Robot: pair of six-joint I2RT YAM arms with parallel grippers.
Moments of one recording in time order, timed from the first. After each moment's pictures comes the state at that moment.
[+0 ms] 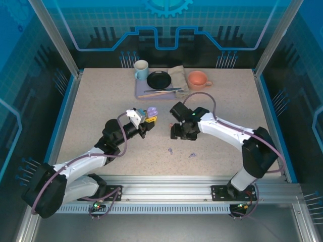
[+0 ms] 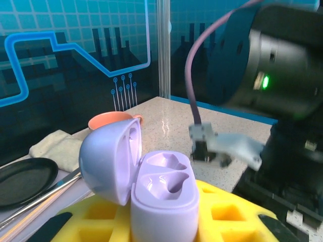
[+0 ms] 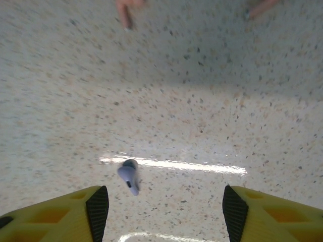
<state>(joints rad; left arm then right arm) -0.52 1.11 0.42 0.71 0.32 0.02 0.74 1.64 1.20 -0.90 0.01 0.79</state>
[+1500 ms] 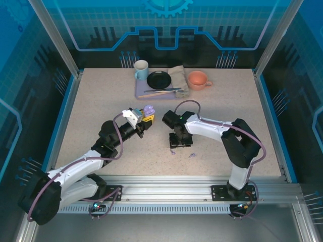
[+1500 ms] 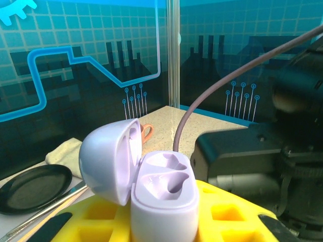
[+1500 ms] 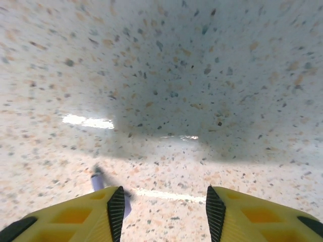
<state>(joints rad) -0.52 1.03 0.42 0.68 0.28 0.03 0.78 1.80 1.20 -0.91 -0.02 0.71</state>
